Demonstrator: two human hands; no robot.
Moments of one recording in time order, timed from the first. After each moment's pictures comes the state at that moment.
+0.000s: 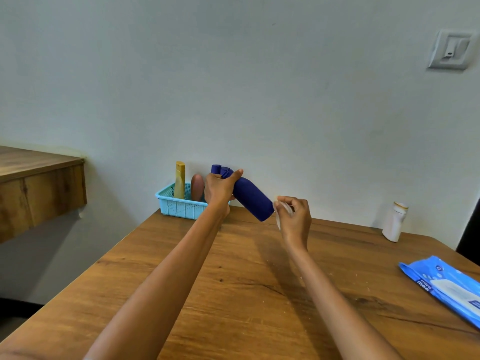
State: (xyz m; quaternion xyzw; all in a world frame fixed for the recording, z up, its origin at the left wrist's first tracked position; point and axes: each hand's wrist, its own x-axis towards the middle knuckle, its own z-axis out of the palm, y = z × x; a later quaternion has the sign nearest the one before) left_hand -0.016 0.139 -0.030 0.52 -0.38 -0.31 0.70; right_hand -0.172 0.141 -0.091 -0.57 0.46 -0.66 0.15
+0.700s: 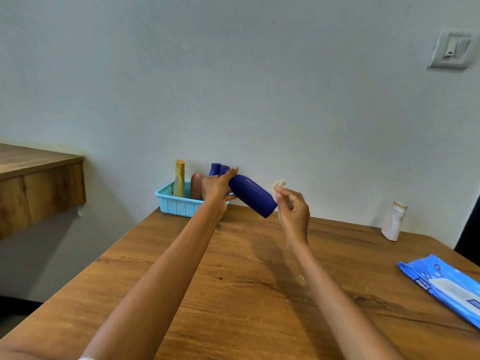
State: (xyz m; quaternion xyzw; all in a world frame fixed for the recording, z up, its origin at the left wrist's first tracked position) left_hand -0.008 0.137 -0.030 0.47 -0.32 -0.41 0.72; right_hand -0.167 0.148 -0.078 -0.56 0.39 -0.69 0.24
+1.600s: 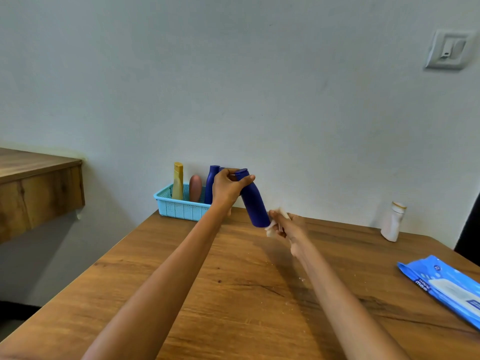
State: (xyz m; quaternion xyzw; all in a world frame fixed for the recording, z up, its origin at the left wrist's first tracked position) left_hand -0.021 0.123 -0.039 0.46 -0.51 -0.28 0.67; right_hand -0.182 0.146 -0.084 -0.46 0.53 -0.54 0.47
